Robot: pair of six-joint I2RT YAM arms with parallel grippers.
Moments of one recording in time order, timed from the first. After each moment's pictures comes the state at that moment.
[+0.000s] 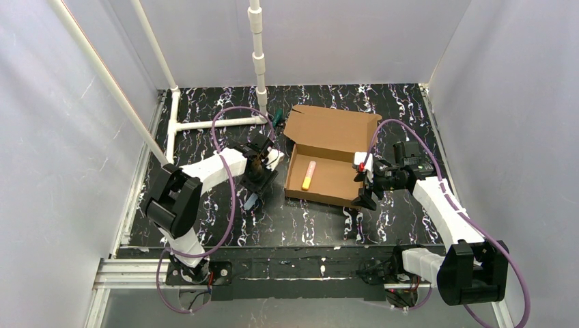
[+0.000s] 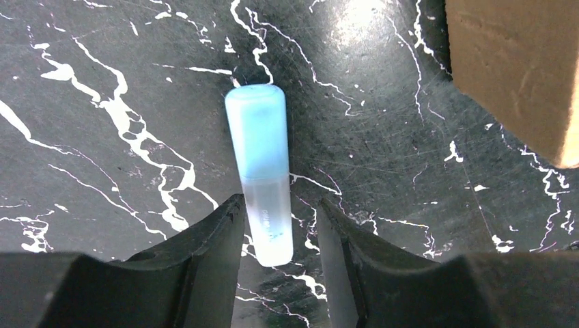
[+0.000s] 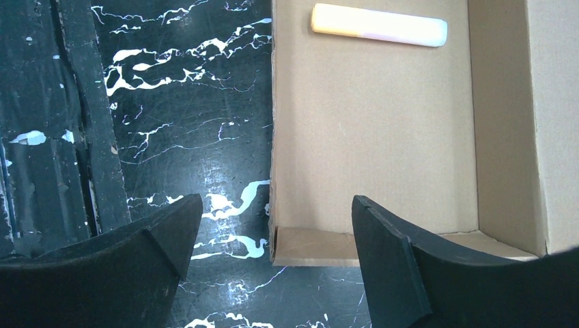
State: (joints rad) left arm -0.58 1.71 1.11 -0.75 0.04 0.05; right arm 0.13 1.12 0.79 -0.79 -0.90 -1.06
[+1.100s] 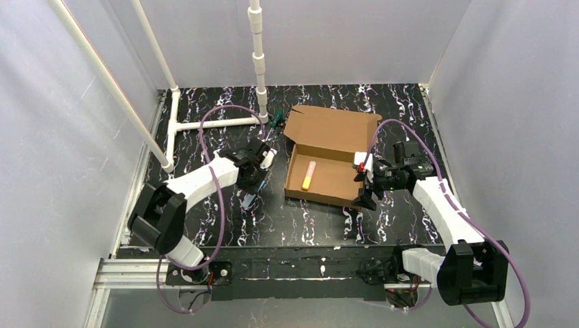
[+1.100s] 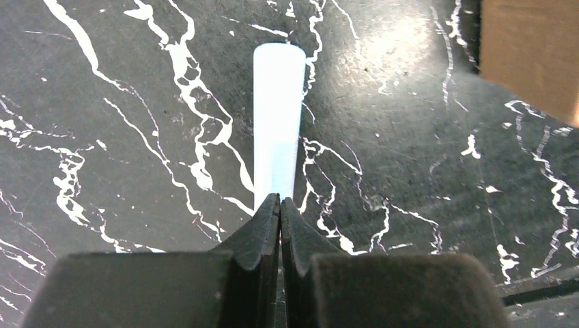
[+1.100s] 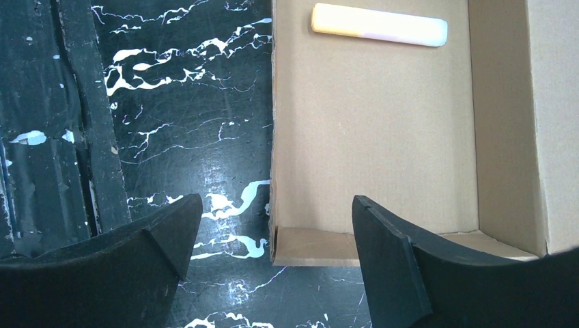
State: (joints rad) left arm -0.60 1.59 1.03 -0.71 -0.12 -0.06; right arm 0.13 1.12 0.79 -0.79 -0.90 -1.06
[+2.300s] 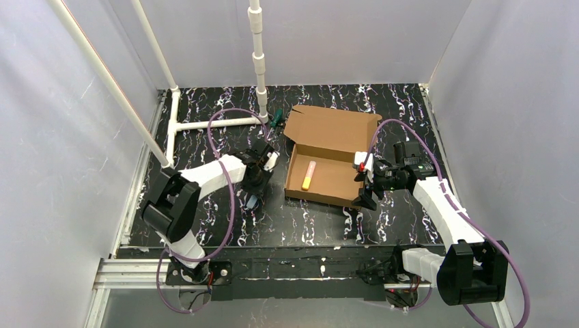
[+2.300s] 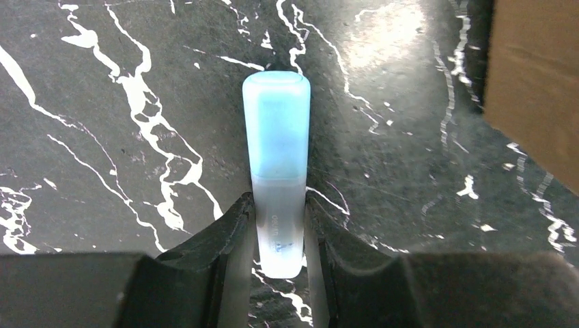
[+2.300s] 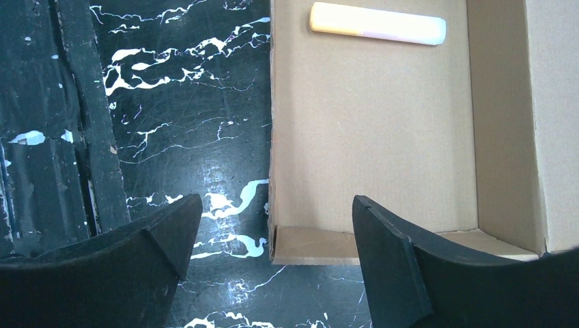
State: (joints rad) left arm -0.60 1.68 1.03 -0.65 -0.08 -0.09; right arm 0.13 1.12 0.79 -0.79 -0.90 -1.06
